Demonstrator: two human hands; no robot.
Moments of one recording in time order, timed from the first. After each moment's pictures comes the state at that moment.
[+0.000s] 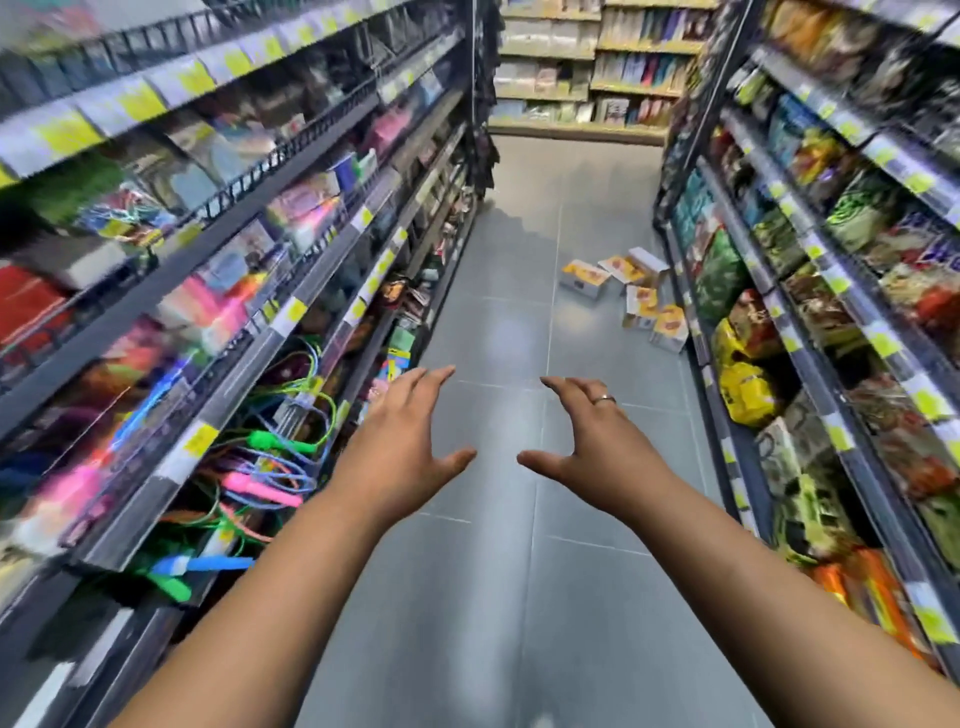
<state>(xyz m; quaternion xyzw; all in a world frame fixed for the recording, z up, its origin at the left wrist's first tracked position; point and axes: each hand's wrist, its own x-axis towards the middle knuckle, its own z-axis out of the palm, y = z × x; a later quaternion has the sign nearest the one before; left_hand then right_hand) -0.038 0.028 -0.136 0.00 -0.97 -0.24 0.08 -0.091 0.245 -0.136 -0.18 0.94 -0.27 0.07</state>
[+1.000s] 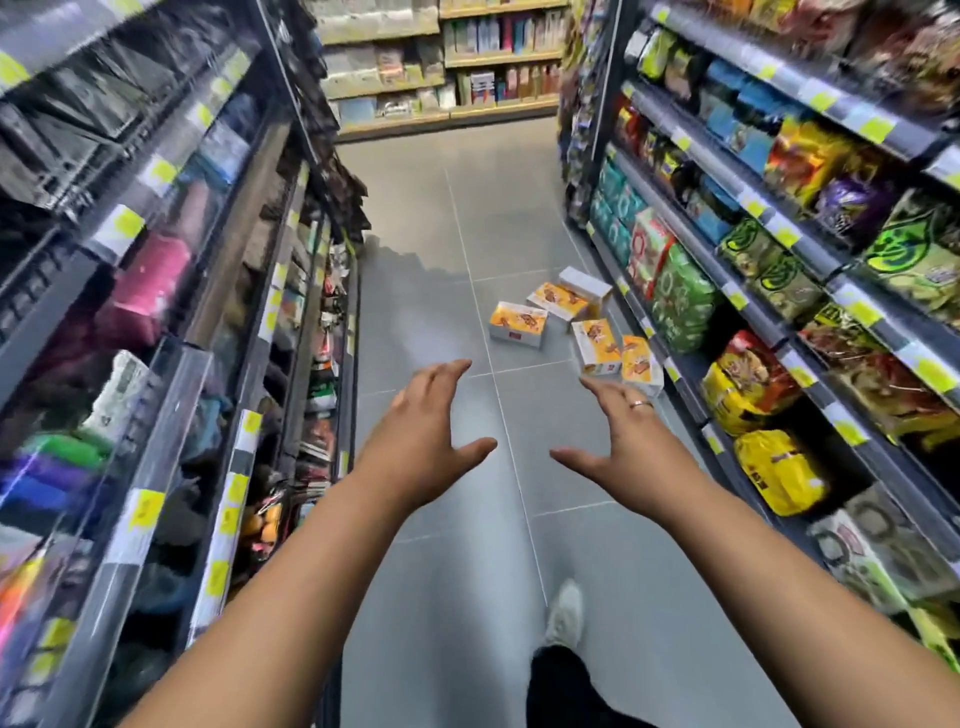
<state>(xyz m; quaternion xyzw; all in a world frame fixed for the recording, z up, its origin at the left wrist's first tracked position) -0.761 -0.008 -0.162 -0.15 -0.96 -0.24 -0.02 -0.726 0.227 -0.180 0.03 0.94 -0.32 0.05</state>
